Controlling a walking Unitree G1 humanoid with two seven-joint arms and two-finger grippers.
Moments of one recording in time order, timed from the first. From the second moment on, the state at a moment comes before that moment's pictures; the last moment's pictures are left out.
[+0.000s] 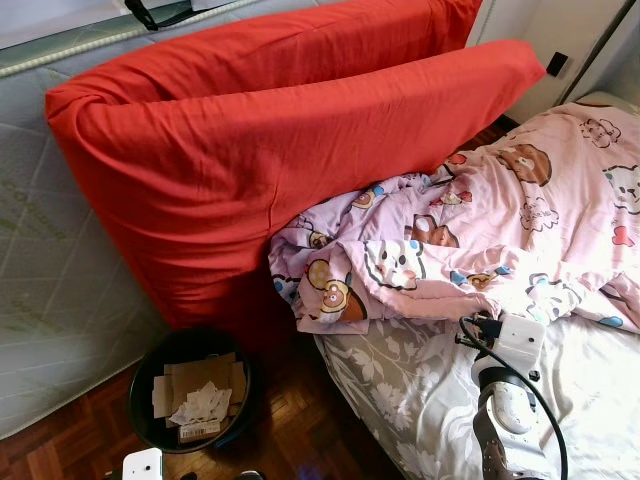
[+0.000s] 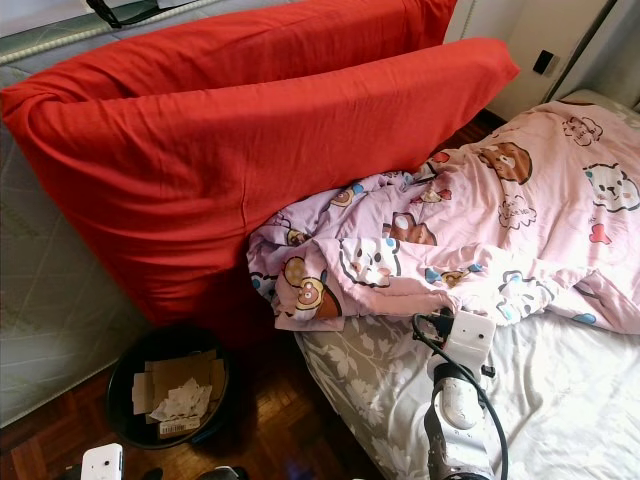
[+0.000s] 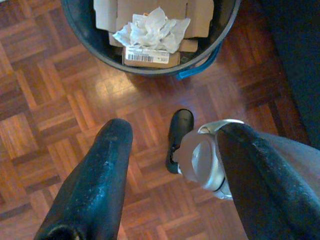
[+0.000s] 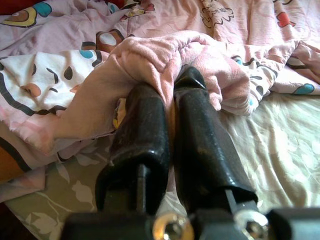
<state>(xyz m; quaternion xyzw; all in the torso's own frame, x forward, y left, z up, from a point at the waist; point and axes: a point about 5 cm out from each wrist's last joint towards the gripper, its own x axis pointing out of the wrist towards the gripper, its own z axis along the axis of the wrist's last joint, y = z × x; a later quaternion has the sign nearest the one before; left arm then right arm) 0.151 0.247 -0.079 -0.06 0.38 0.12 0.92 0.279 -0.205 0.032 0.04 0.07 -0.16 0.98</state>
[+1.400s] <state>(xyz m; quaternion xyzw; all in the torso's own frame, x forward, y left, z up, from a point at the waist) 0.154 0.242 -0.078 -0.07 0.37 0.11 0.92 0.279 -0.204 0.032 0.04 0.07 -0.17 0.98</state>
